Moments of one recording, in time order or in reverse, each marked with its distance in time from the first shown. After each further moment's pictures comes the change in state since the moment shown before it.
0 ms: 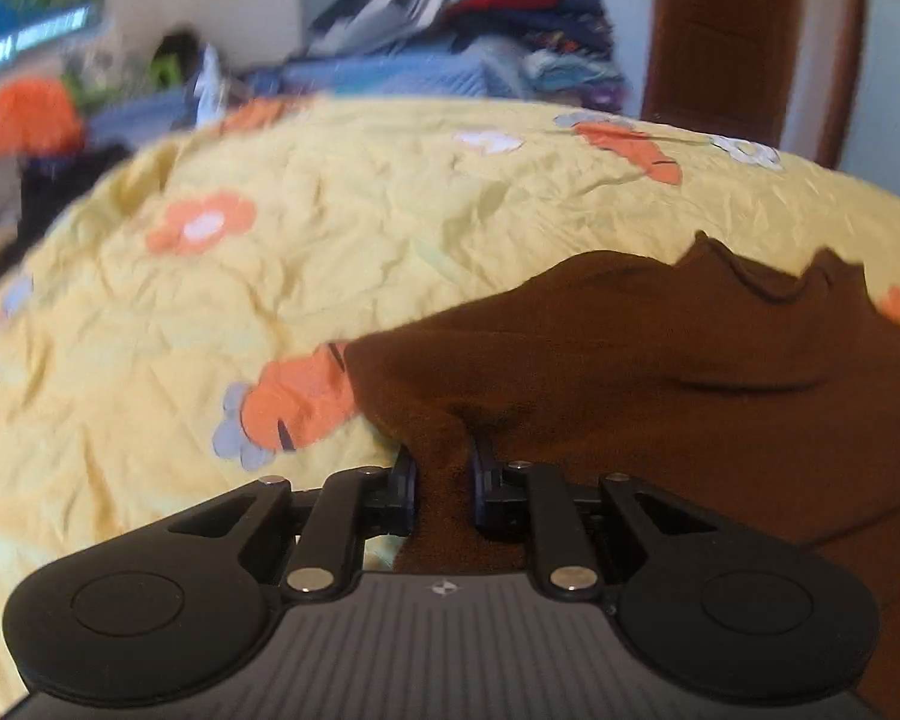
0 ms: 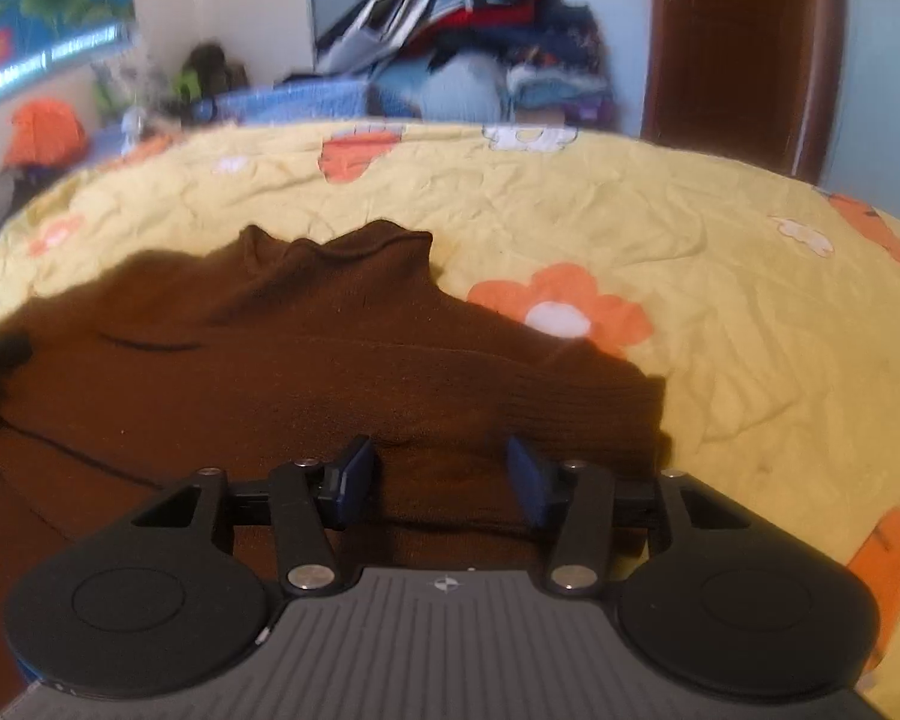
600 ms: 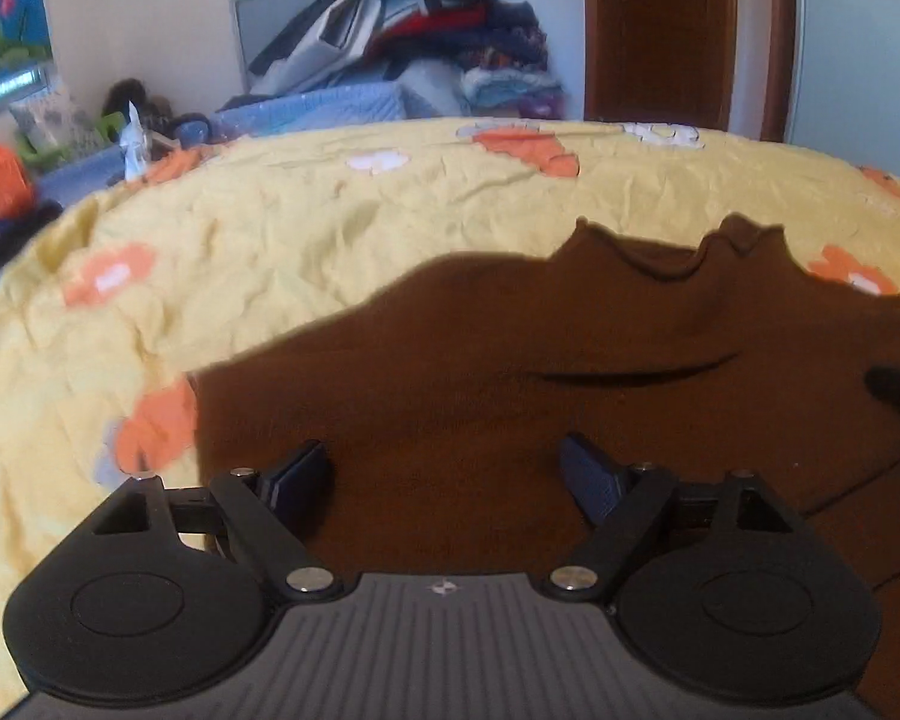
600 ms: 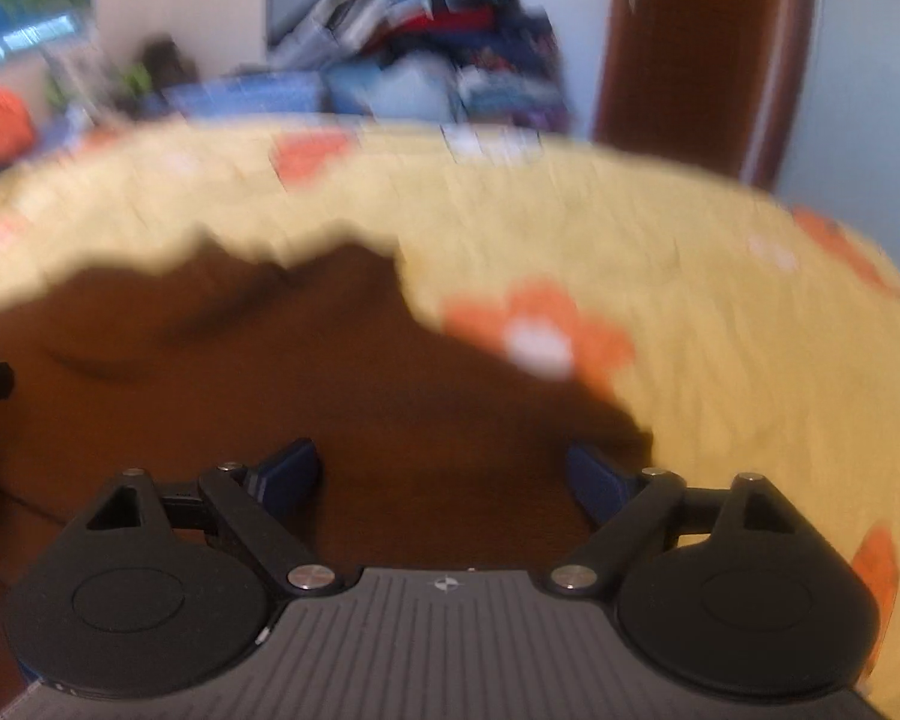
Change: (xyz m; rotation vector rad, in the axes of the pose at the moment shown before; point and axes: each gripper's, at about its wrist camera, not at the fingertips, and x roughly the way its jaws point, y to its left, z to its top) left arm 0.008 -0.045 -0.003 0.040 -0.075 -0.100; right arm 0.020 0.012 0.007 0.006 -0.010 -0.136
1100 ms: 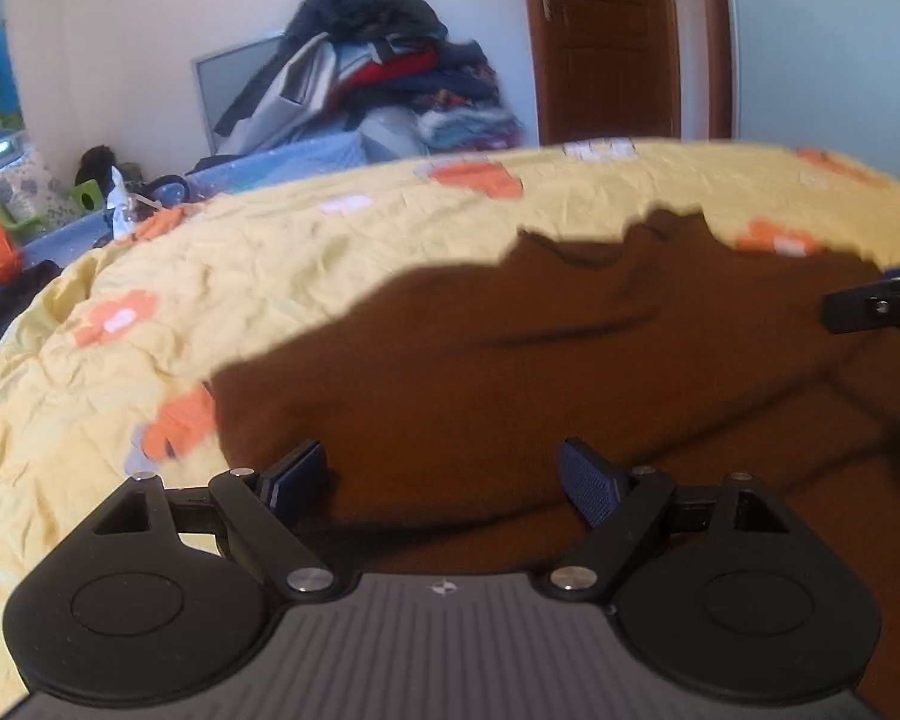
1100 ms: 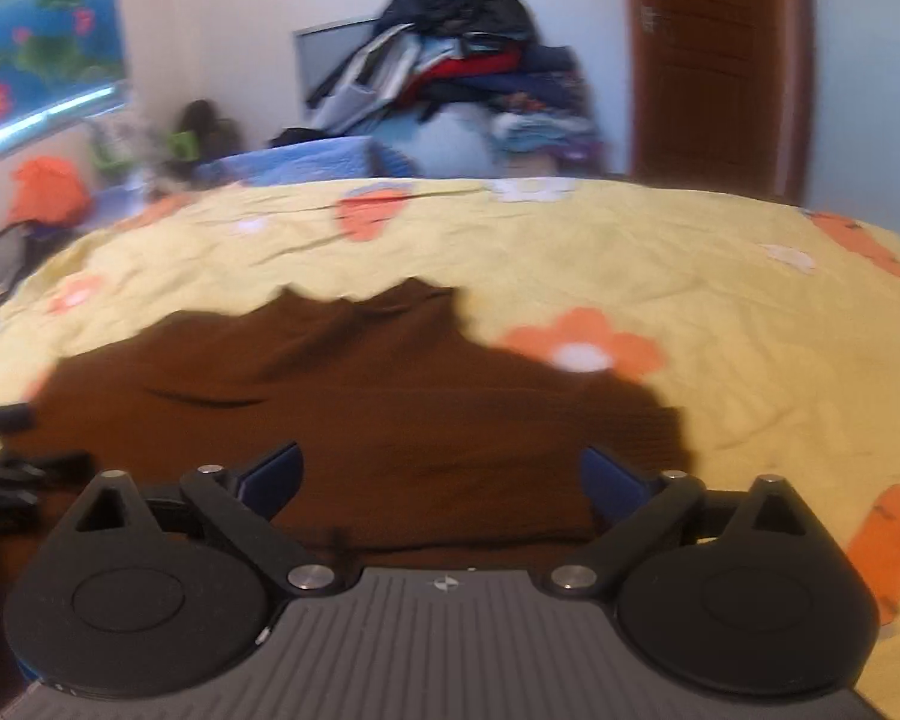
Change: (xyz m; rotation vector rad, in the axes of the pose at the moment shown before) left arm -0.042 -0.017 -0.031 0.146 -0.049 0.005; right arm -0.047 0.012 -0.007 0.037 -0.064 0.152
